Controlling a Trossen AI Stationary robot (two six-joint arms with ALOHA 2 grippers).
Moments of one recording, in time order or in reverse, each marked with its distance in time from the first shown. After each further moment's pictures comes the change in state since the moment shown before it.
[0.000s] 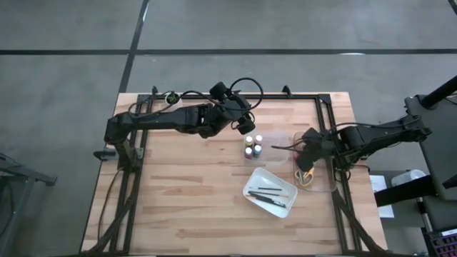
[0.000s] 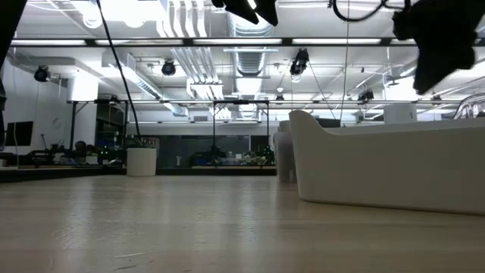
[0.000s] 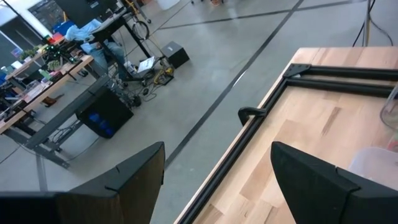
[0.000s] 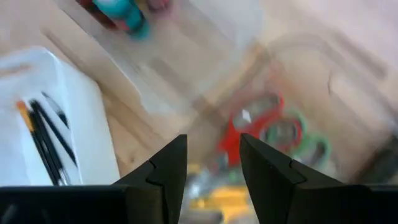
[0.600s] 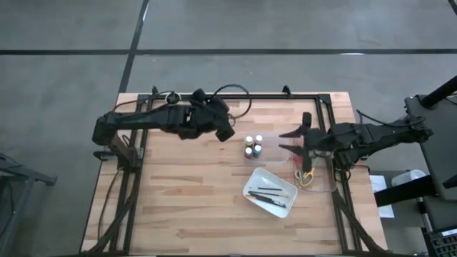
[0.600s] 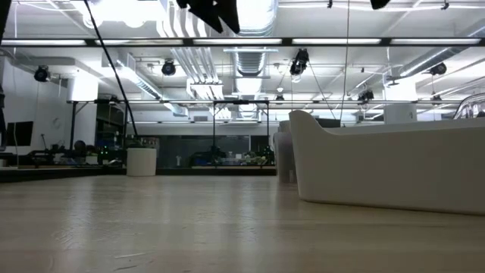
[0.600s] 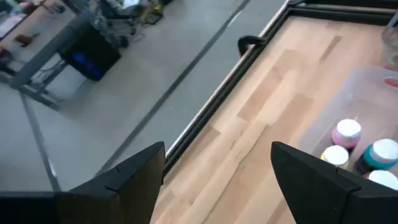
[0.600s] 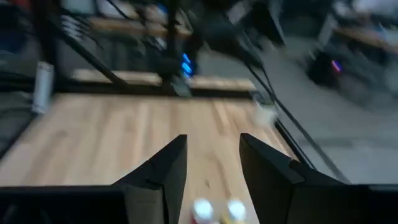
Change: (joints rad) left arm -0.030 -0.114 -0.012 -0.488 0.050 -0.329; right arm 0.002 -0.116 -0.023 0.904 0.060 -1.051
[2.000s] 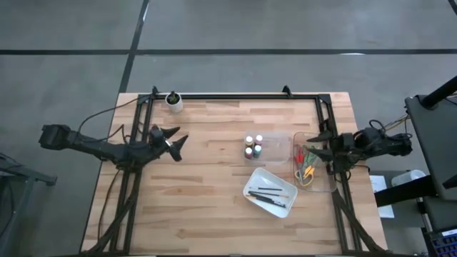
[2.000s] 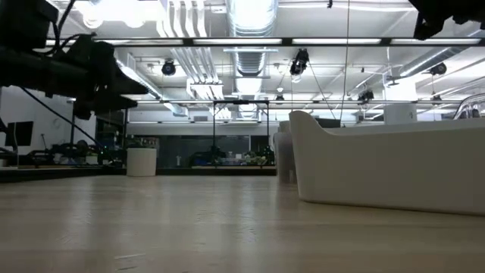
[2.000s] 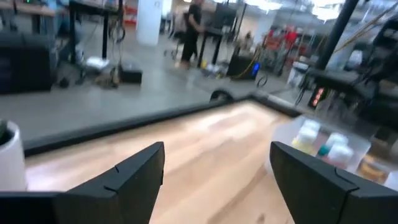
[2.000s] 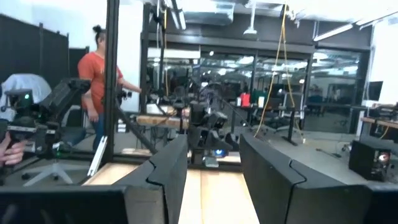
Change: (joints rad) left arm -0.137 -1.038 -1.809 1.578 -0.032 -0.063; right arm -0.003 -0.782 -0.537 0.236 -0.197 -0.091
